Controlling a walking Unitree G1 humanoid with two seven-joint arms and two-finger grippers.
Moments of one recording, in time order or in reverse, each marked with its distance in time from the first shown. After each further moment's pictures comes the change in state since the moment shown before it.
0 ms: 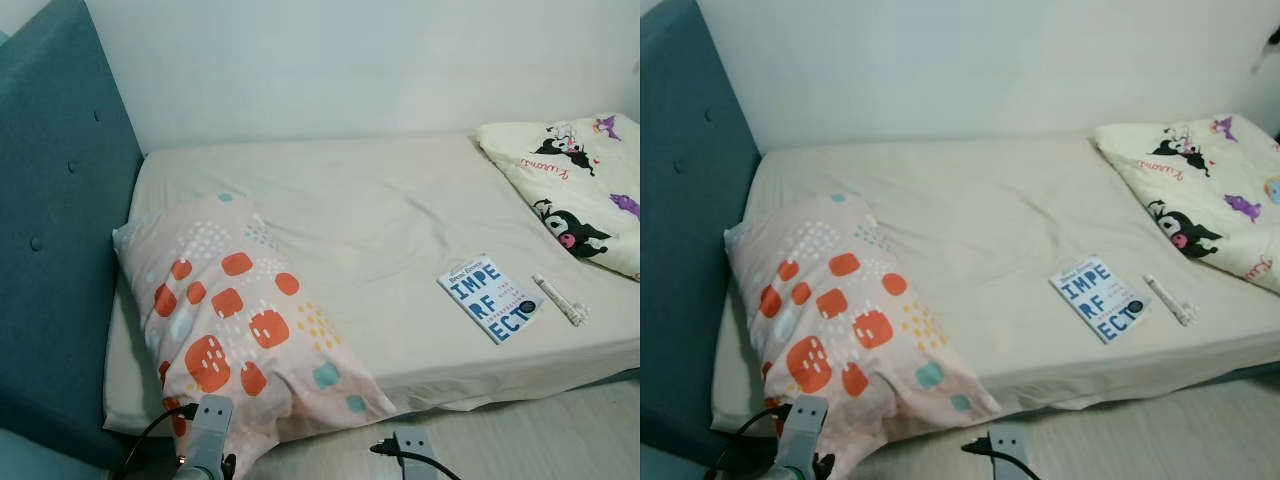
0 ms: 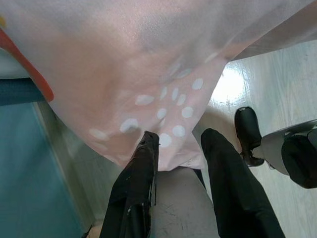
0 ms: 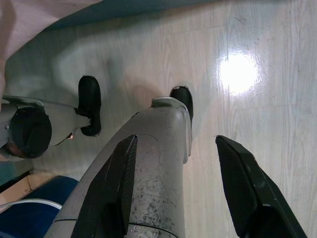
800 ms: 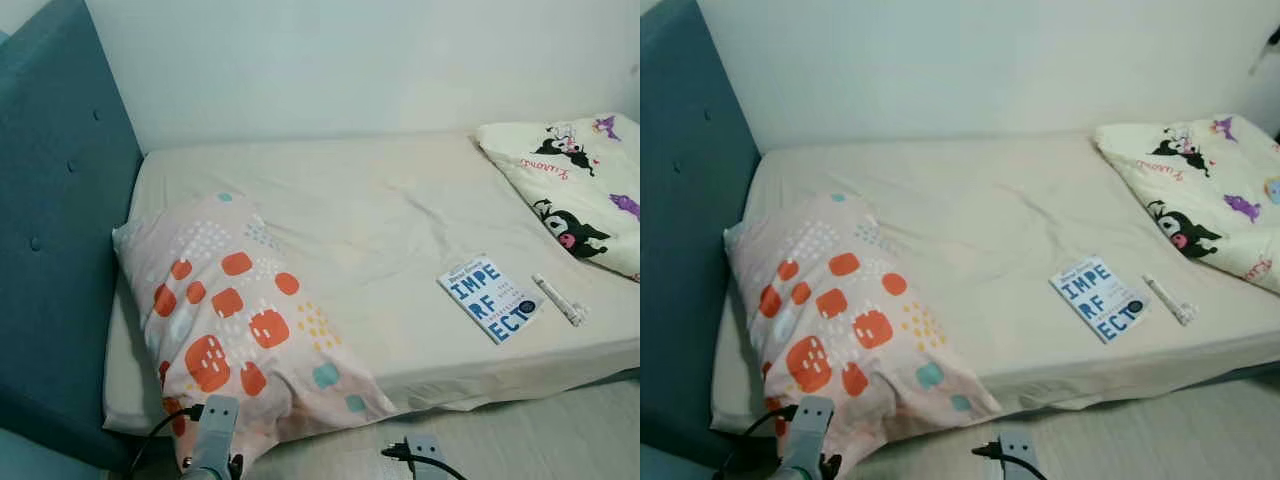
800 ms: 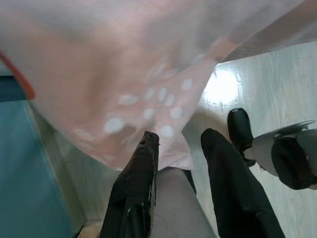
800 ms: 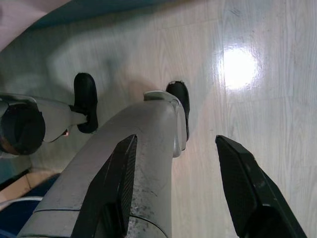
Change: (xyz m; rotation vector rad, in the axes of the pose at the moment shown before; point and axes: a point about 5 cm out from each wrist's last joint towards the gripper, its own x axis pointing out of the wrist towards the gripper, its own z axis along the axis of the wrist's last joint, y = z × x) left arm 0.000 -0.006 0.000 -0.029 0.000 -0.004; right arm -0.003 -0.012 -0.004 0.021 0.011 -0.008
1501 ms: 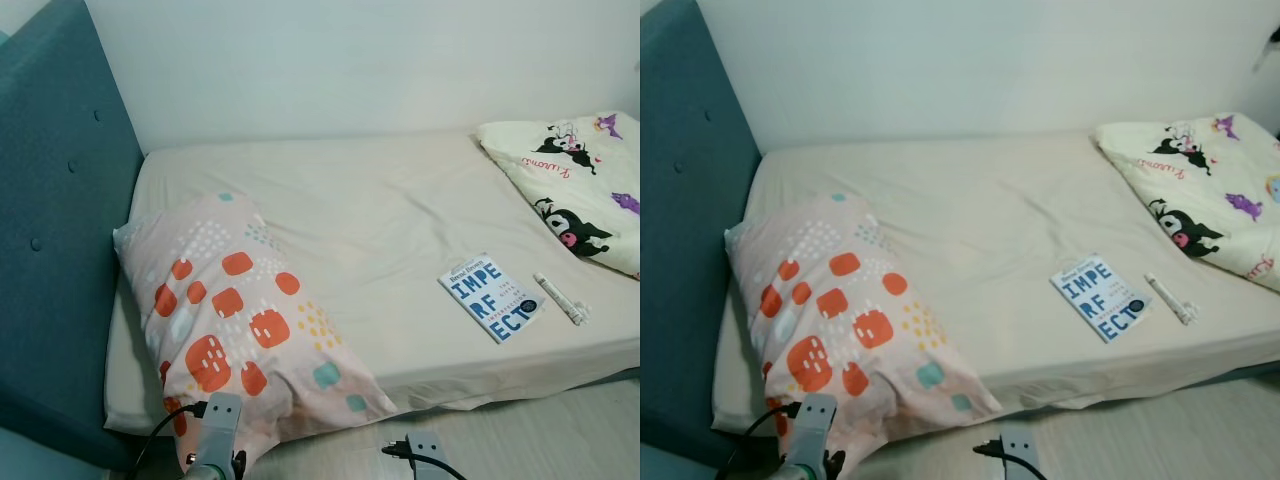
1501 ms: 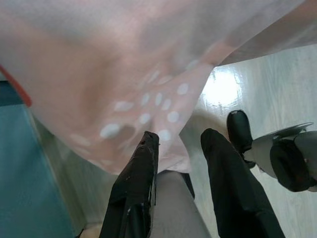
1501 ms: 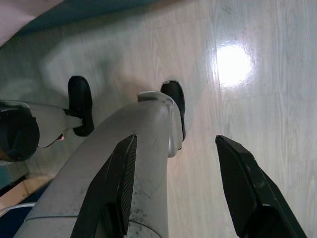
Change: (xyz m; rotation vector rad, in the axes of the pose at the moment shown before) left arm 0.000 -0.006 0.003 0.006 -0.010 -0.008; right arm -0.001 -0.004 -0.002 0.041 -0.001 -0.045
